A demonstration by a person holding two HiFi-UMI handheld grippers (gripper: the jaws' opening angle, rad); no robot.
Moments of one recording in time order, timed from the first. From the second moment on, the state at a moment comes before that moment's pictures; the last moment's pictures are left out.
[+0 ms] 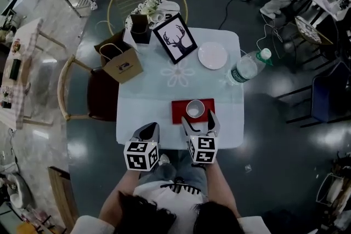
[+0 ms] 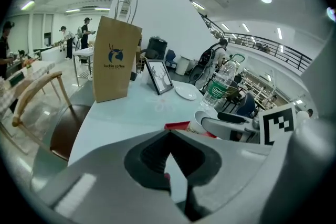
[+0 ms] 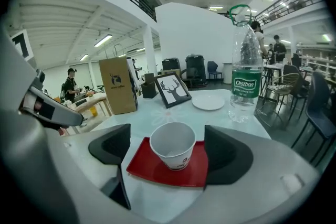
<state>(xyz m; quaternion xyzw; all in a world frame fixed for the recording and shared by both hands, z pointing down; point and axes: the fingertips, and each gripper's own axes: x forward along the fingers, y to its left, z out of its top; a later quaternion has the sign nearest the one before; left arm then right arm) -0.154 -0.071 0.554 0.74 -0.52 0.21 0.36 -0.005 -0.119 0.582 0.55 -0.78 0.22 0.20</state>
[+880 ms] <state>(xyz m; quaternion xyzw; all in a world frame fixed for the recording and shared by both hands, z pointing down) -0.127 -0.103 0.563 0.73 -0.53 0.23 0.37 -0.008 -0.145 0.619 0.47 -0.81 0.24 0.26</state>
